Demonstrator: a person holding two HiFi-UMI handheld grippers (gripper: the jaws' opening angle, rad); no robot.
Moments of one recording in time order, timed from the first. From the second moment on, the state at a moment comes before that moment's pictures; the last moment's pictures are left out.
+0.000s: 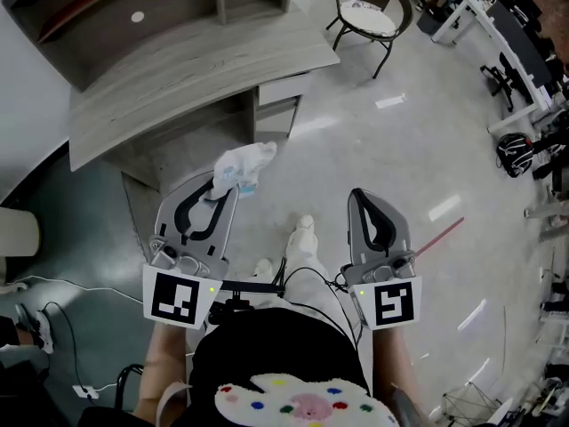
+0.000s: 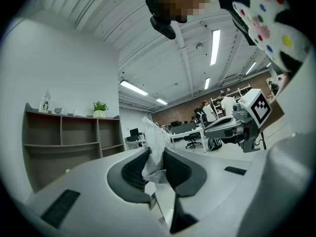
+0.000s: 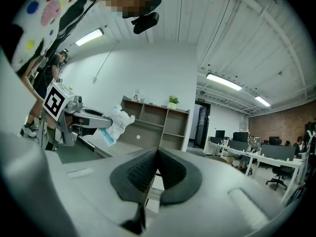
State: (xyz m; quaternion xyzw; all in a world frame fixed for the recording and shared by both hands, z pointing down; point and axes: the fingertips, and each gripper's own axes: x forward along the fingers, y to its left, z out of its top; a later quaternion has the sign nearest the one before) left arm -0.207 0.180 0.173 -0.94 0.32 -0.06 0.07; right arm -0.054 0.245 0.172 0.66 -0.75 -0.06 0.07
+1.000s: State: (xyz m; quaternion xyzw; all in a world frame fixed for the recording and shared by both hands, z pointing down) left arm -0.108 0.078 0.169 -0.91 0.40 -0.07 0.07; right arm 0.059 0.116 0.184 0.59 -0.80 -0.06 0.07
